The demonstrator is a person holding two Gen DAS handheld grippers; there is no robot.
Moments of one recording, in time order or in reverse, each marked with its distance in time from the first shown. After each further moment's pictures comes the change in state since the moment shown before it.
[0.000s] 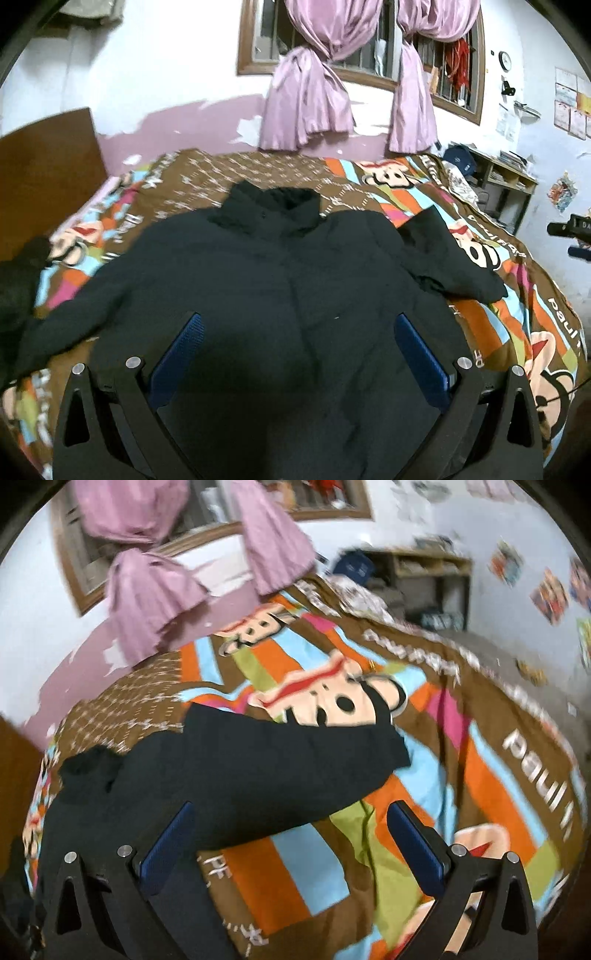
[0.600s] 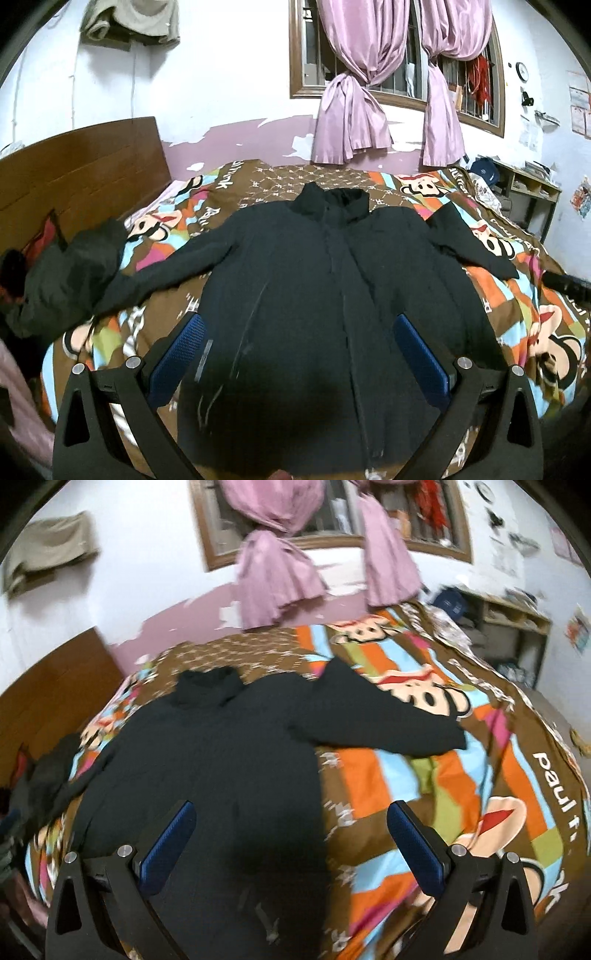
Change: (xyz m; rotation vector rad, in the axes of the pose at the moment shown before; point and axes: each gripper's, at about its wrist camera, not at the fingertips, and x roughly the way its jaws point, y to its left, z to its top) left arm -0.180 0.030 -0.101 -0.028 -0.089 0.183; right arm -0.160 0.080 -0.136 -0.339 -0.046 0.230
